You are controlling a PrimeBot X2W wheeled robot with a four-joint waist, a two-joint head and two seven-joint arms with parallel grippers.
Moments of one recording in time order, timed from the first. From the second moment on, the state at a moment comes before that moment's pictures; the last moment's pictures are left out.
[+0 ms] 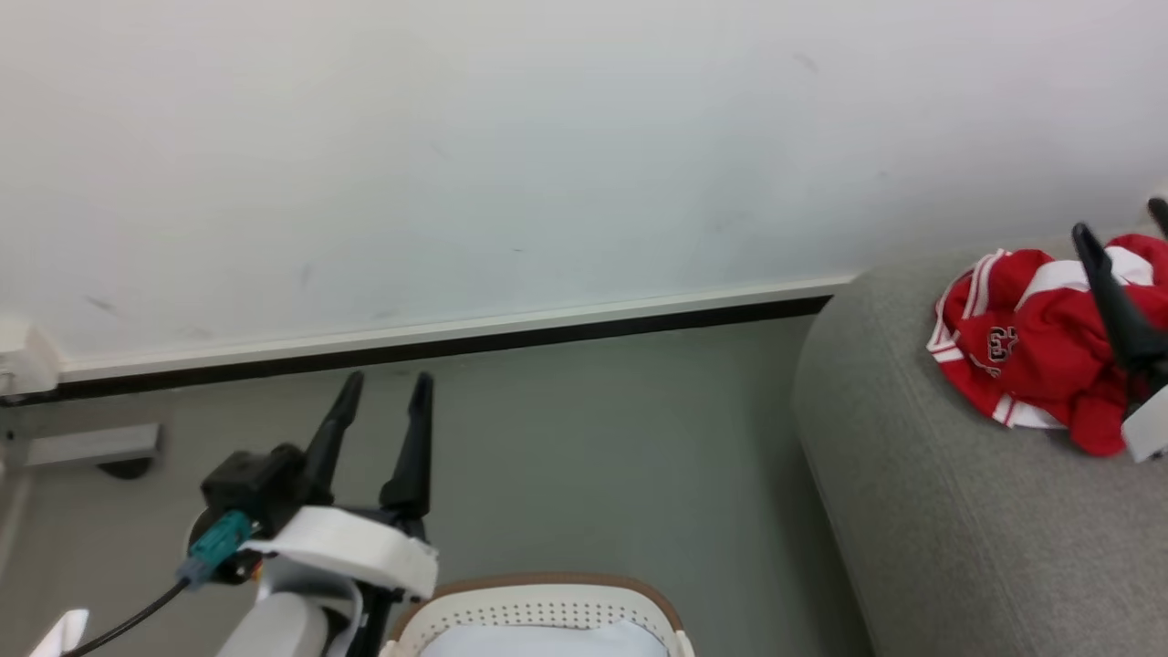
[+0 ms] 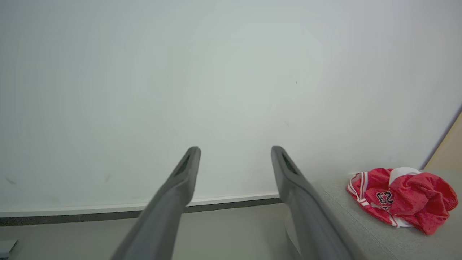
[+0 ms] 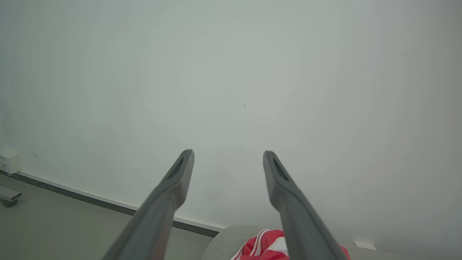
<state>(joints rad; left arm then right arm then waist) -0.32 0.26 -0.40 0.19 -0.53 0.11 -0.26 -0.76 -0.70 0.70 0.48 0.83 0.13 -0.26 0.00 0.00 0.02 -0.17</state>
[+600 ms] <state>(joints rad) -0.07 0.15 -0.16 0.22 -0.36 0.06 -0.26 -0.08 -0.24 0.19 0.19 0.40 0.13 -0.26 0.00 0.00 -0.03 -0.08</state>
